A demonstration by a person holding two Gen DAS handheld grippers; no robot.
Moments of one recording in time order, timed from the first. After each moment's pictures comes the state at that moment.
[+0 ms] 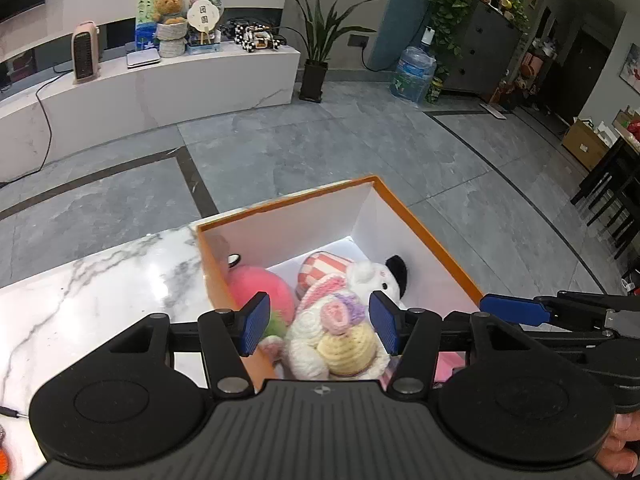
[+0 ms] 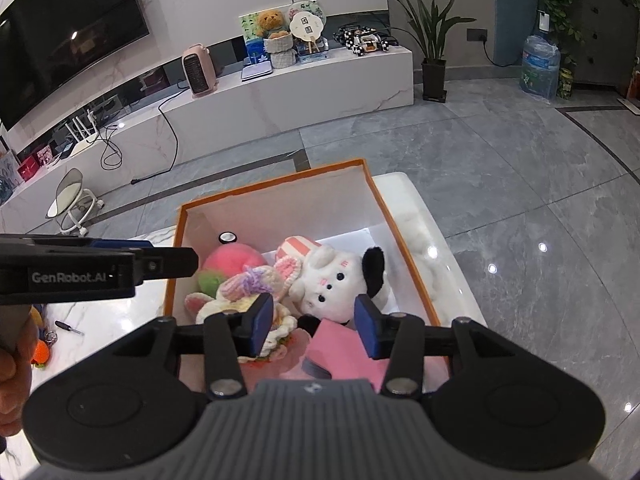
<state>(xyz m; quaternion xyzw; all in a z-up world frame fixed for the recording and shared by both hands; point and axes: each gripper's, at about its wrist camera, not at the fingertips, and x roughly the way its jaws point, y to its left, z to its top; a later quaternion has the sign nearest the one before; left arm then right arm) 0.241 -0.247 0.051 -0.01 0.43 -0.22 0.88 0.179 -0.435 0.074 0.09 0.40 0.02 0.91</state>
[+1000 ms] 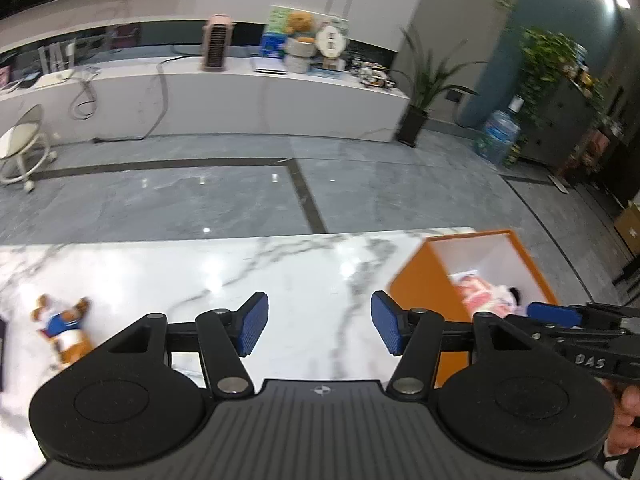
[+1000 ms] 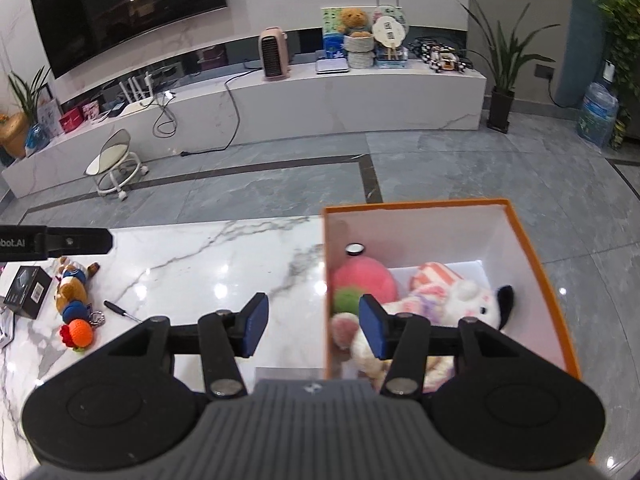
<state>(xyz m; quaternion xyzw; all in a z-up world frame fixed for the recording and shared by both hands) 0.213 -0.037 0.073 -0.09 0.41 -0.10 0.90 0.200 -0.297 0.092 0.02 0.40 0.09 0.91</state>
